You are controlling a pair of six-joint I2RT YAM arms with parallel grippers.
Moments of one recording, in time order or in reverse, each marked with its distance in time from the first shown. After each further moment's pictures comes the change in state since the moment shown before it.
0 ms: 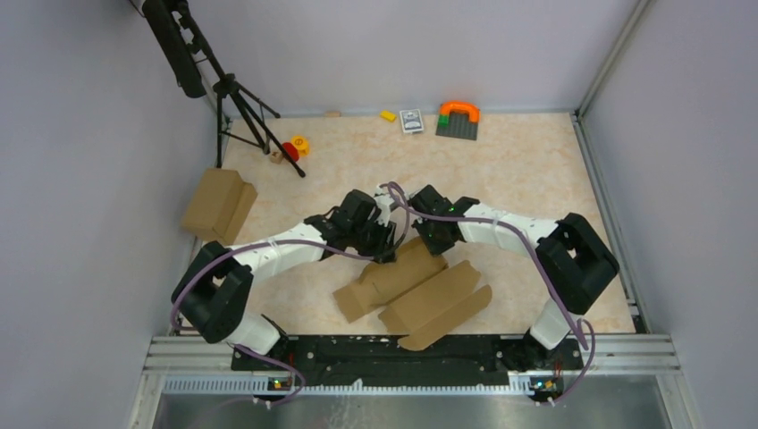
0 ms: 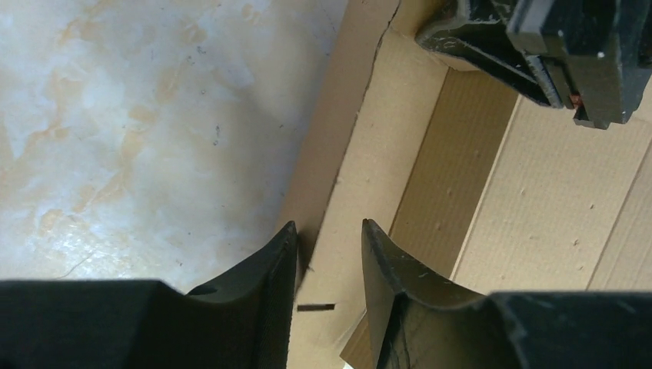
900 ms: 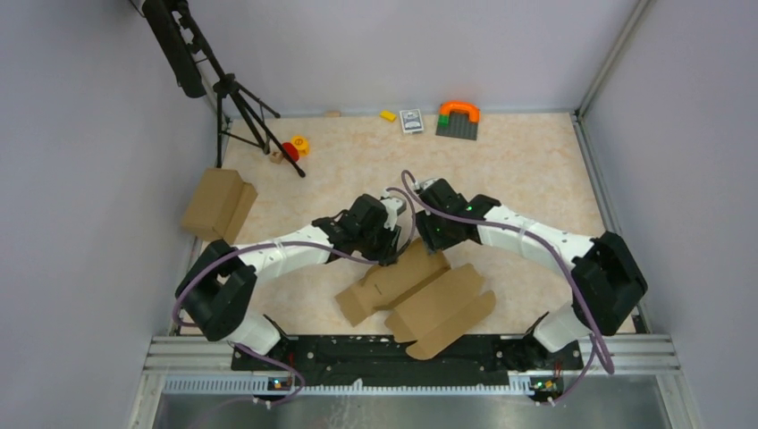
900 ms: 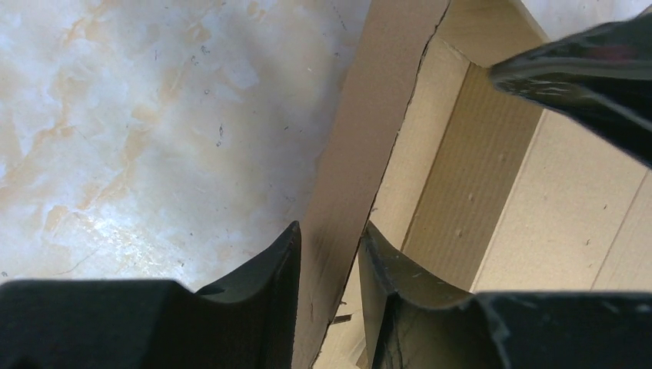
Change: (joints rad) left arm -0.073 0.020 0.012 -0.014 -0.123 -0.003; right arm 0.006 -0.145 0.000 -0.054 0.014 0.085
